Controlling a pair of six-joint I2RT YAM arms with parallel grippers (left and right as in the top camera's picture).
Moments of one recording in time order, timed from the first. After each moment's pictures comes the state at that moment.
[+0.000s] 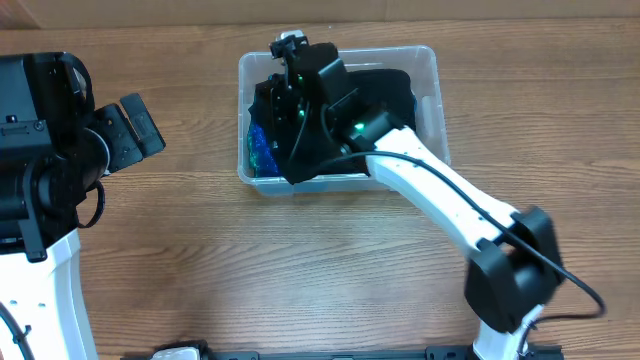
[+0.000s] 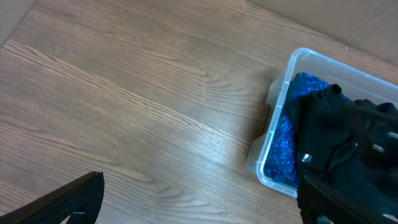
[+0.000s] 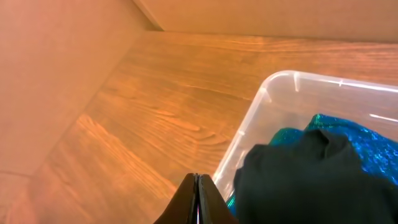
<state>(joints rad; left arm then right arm) 0.09 1.38 1.99 -1.51 -0.11 -0.34 0.66 1.95 1.64 -0.19 -0.22 0.42</state>
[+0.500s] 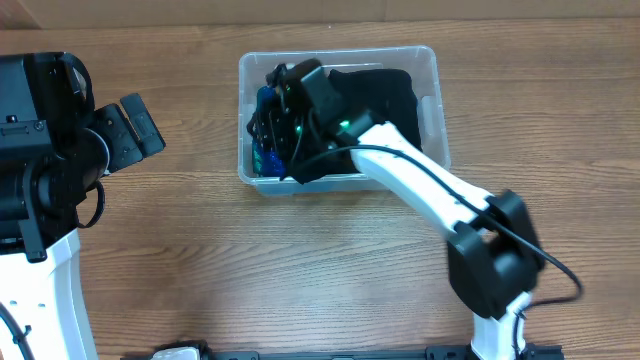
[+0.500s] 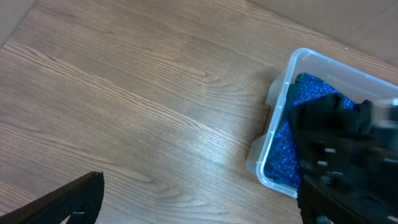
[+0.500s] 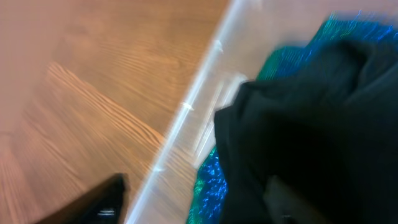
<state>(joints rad) 0.09 1.38 1.99 -1.51 -0.11 -0.34 0.65 1.99 1.67 -0.42 -0.27 0.41</state>
